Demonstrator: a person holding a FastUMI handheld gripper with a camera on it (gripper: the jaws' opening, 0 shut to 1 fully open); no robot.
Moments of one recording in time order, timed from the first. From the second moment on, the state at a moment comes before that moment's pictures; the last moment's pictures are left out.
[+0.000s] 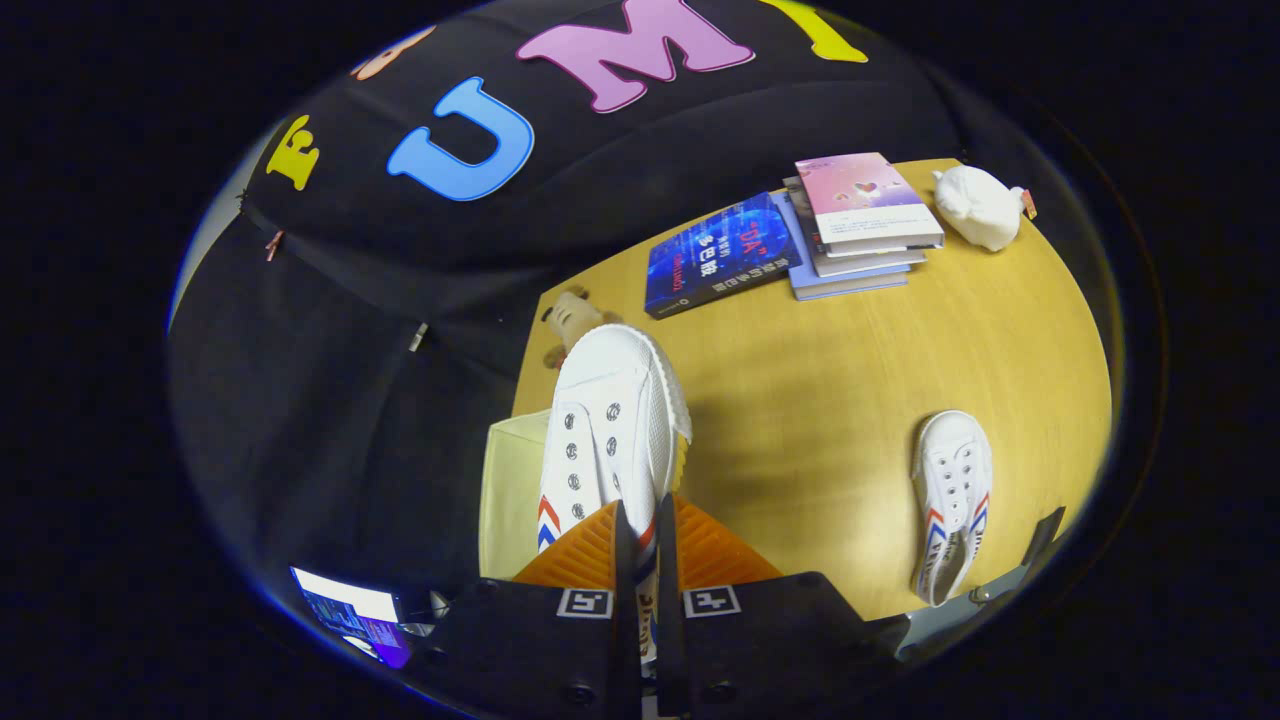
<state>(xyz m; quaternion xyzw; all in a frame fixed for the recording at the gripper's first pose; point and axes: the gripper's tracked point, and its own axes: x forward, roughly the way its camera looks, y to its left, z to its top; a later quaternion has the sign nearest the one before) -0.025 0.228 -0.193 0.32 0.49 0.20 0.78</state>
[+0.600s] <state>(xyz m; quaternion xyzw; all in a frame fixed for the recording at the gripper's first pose) -0.050 0.393 -0.200 0.30 0.56 0.24 0.74</state>
